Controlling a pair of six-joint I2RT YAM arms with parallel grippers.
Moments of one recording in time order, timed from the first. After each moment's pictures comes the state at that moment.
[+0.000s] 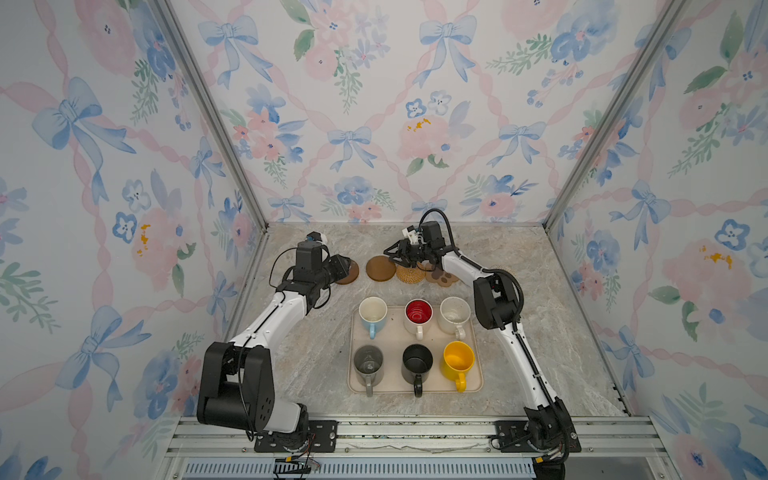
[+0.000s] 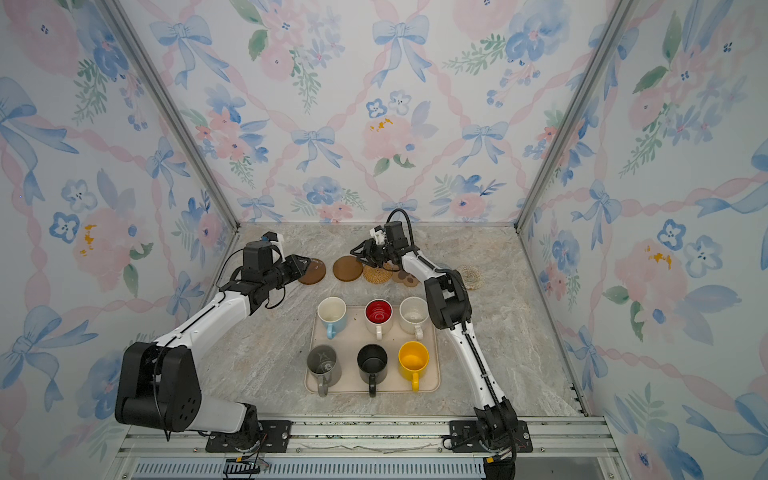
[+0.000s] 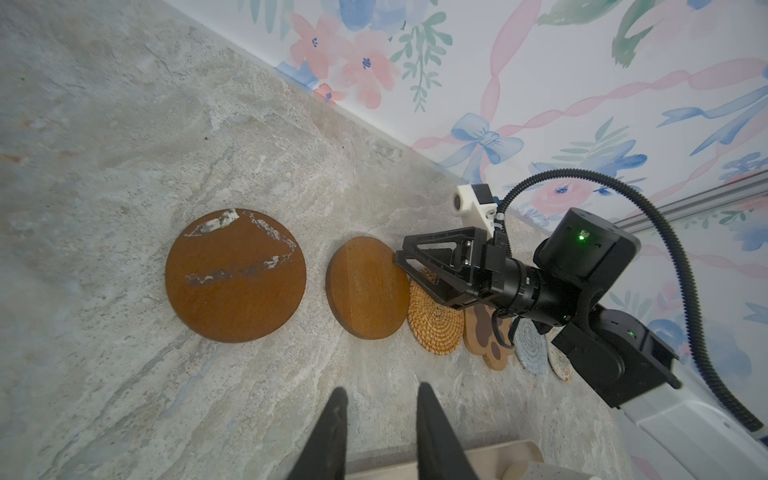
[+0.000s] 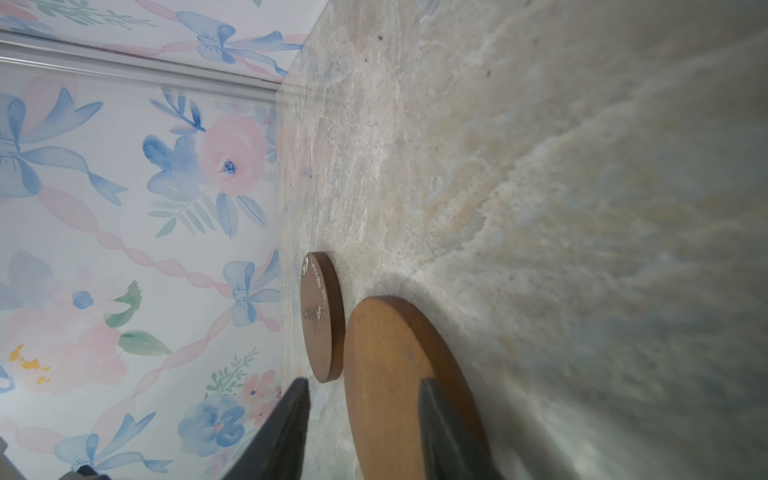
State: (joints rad) left arm -0.14 1.43 0.95 -0.06 0.24 -0.57; right arm 0.41 2.74 2.28 -0.11 -0.81 0.95
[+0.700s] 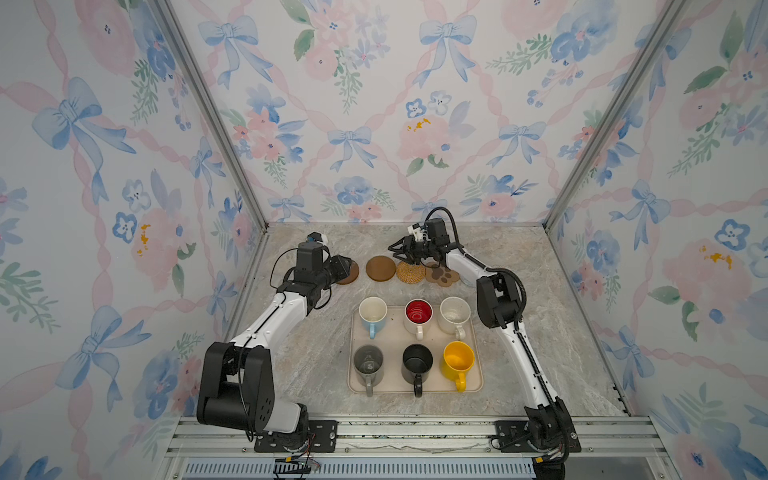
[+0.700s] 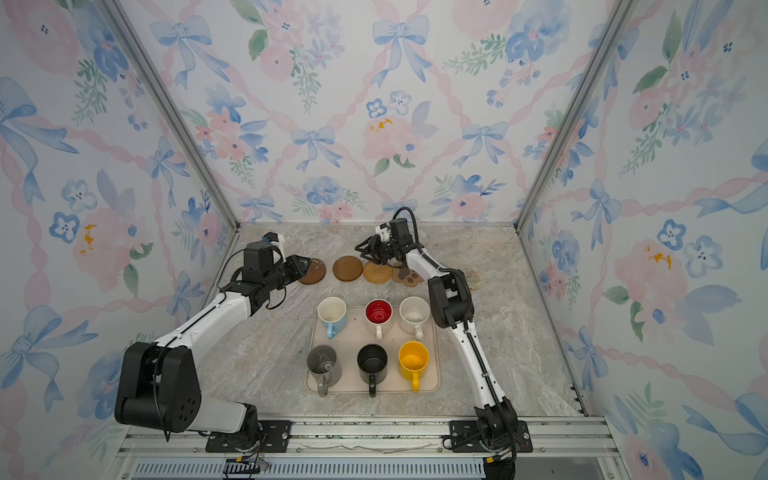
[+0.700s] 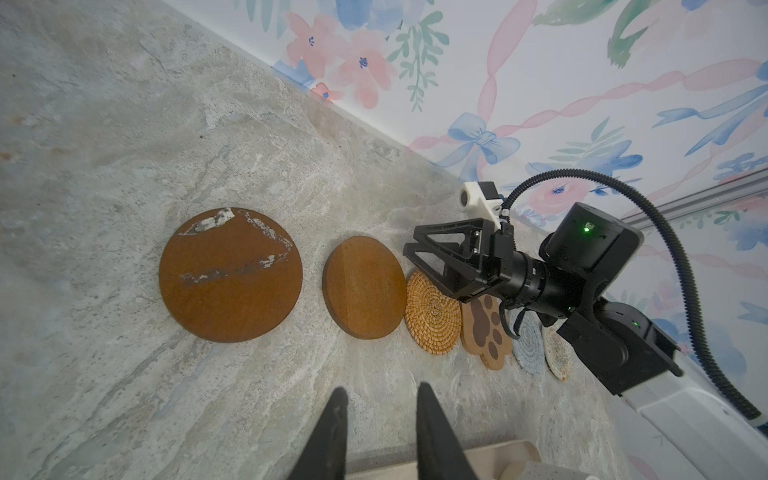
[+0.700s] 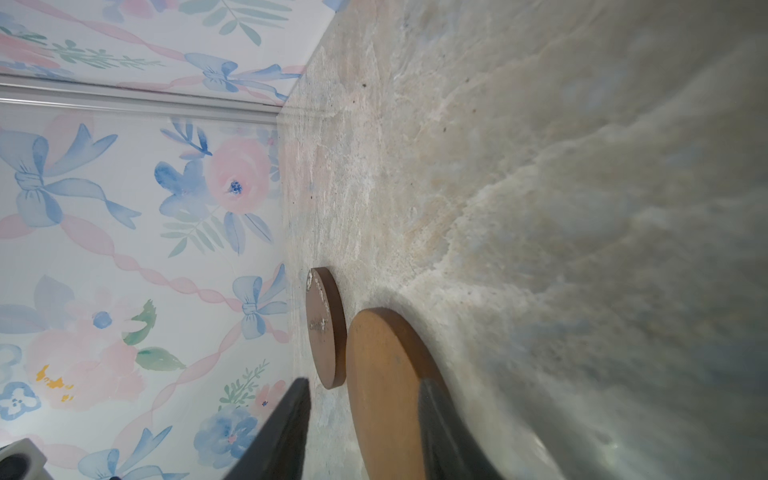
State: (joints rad) left arm -0.14 1.43 0.94 -0.05 0.24 -0.58; right arm 0.40 2.76 2.37 -0.21 -0.80 0.94
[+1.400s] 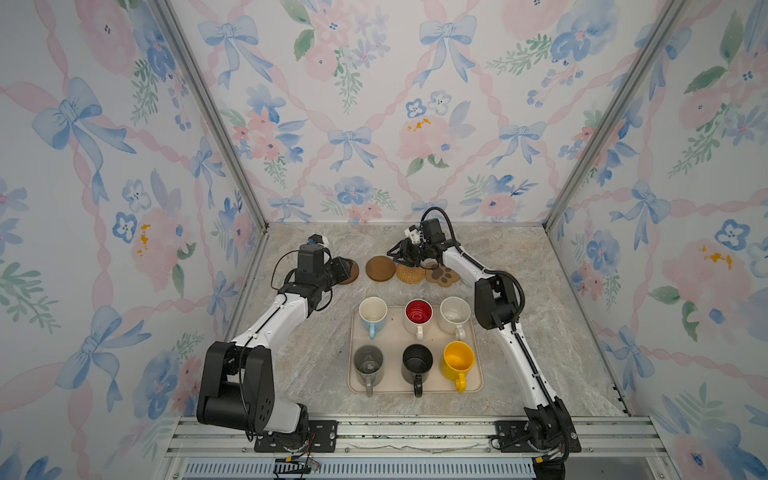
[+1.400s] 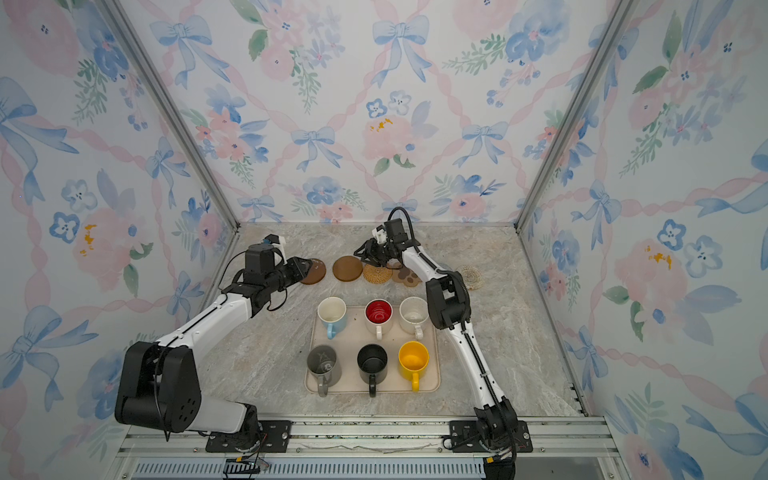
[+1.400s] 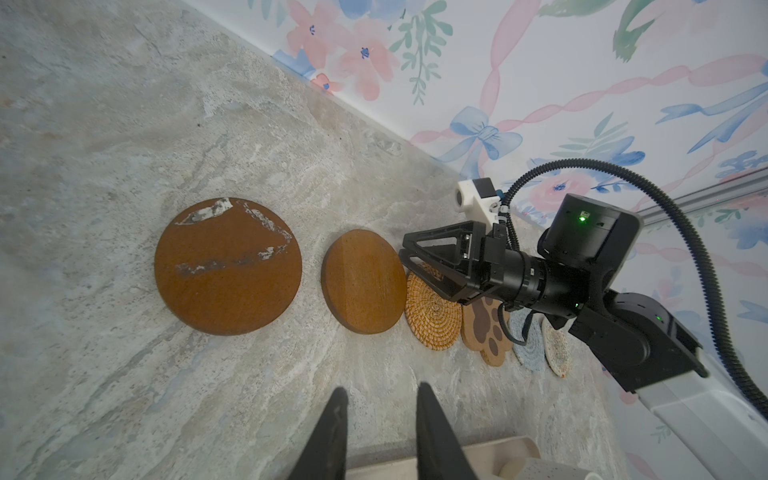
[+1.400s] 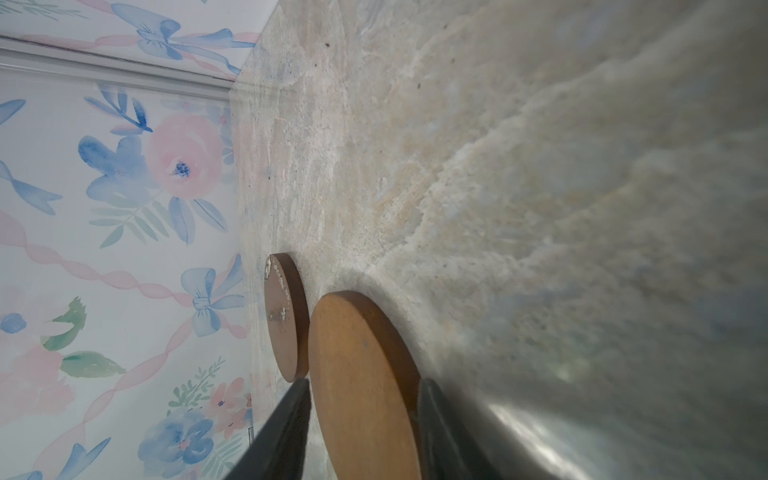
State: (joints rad) left arm -0.15 1.43 0.92 -0.03 0.24 -0.59; right arm 0.41 2.77 2.44 -0.41 -0.72 0.81
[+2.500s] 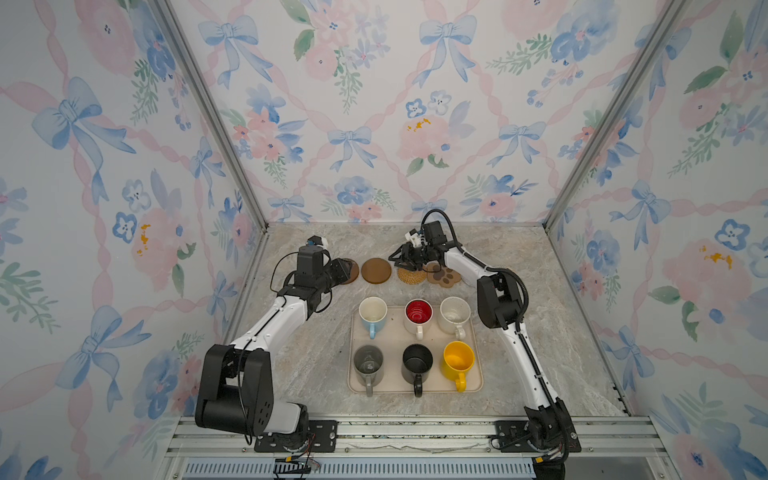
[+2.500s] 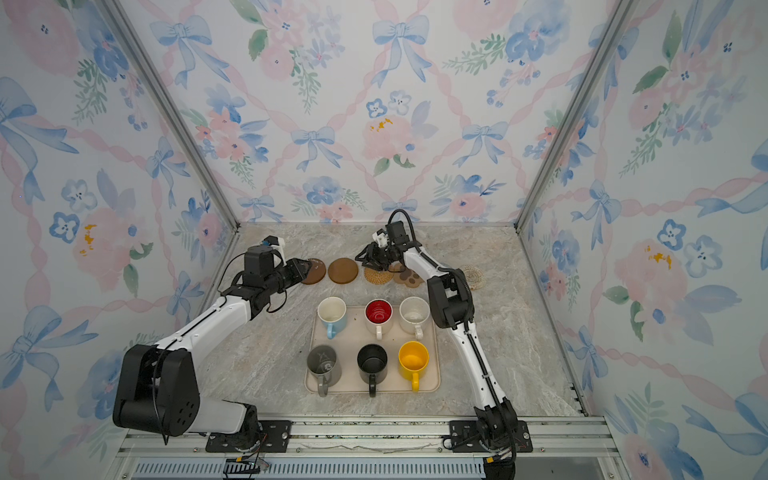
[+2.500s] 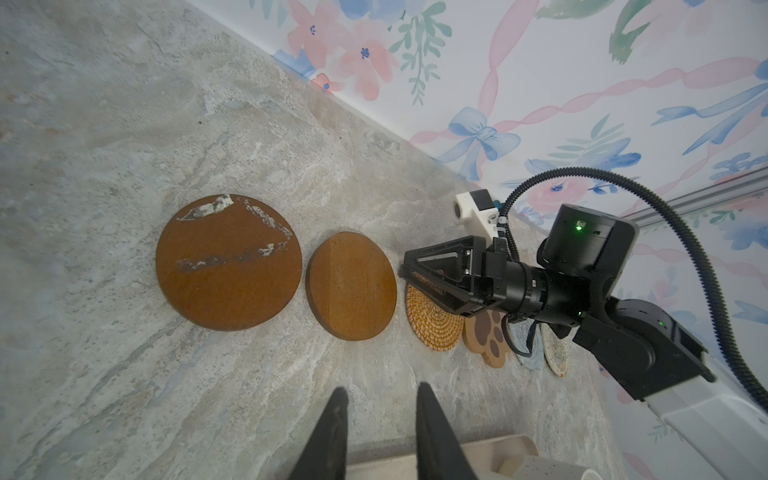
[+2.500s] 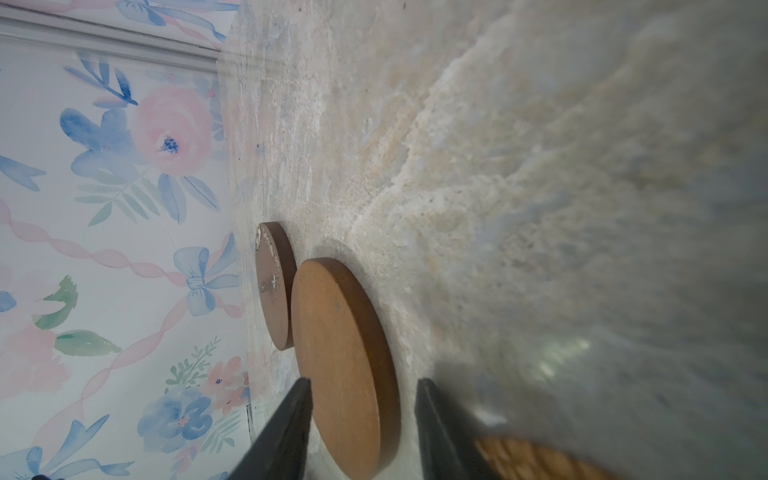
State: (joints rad) left arm -0.15 1.41 0.90 -0.02 0.24 -0.60; right arm 0.39 2.68 2.28 -0.39 -0.76 0.77
